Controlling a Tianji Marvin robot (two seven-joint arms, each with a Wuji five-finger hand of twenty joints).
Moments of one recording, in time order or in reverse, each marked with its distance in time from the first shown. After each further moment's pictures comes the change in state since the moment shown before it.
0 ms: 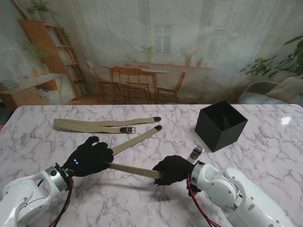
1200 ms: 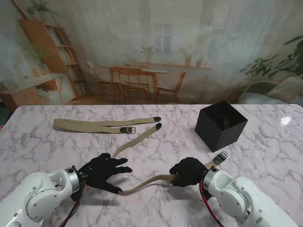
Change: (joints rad) left arm -0.124 0.021 0.148 0.096 -0.322 0.016 -0.455; right arm -0.120 0.011 0.120 -0.008 -0.207 0.039 -0.081; left_hand -0.593 0.057 -0.065 0.000 -0.205 -0.054 -0.781 -0.449 -0.385 0.097 -0.289 -0.272 -0.157 0.045 -0.106 -0.116 -0.052 0.012 -0.290 -0.062; right_hand -0.002 0.038 -0.038 0.000 0.010 -0.005 -0.028 0.002 -0.001 0.021 -0.071 -0.008 -0.038 0.024 -0.011 0.034 -0.039 0.010 -0.012 -0.001
